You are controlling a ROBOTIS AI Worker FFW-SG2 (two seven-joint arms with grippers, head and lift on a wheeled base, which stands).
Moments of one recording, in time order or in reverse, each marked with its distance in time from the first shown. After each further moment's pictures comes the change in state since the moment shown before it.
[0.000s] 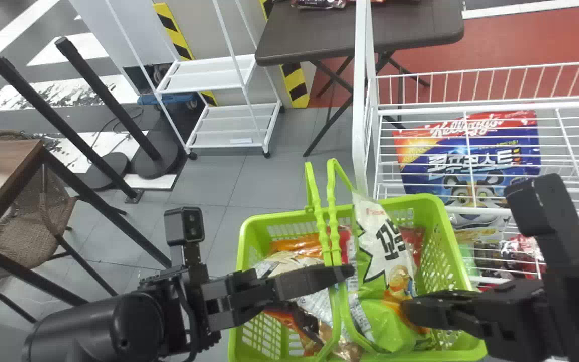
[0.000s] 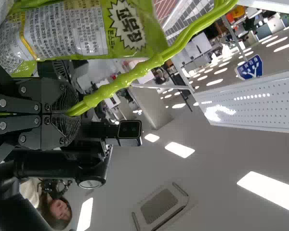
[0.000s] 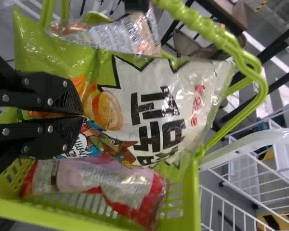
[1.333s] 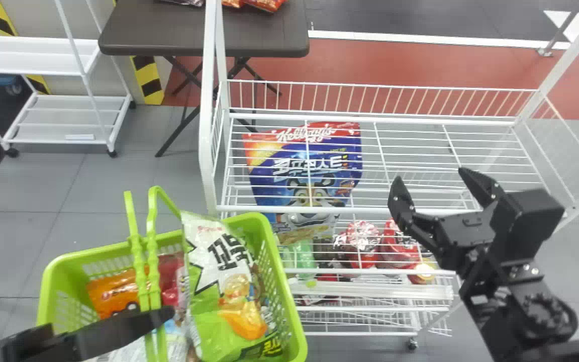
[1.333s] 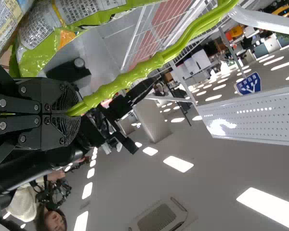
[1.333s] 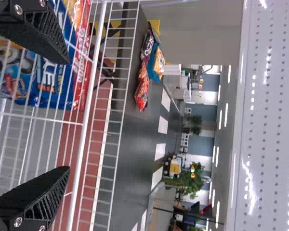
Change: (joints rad) left arm 0.126 0.003 0.056 -0.075 -0.001 -0.003 0.000; right arm 0.358 0.030 -0.187 0.212 0.816 -1.388 0.070
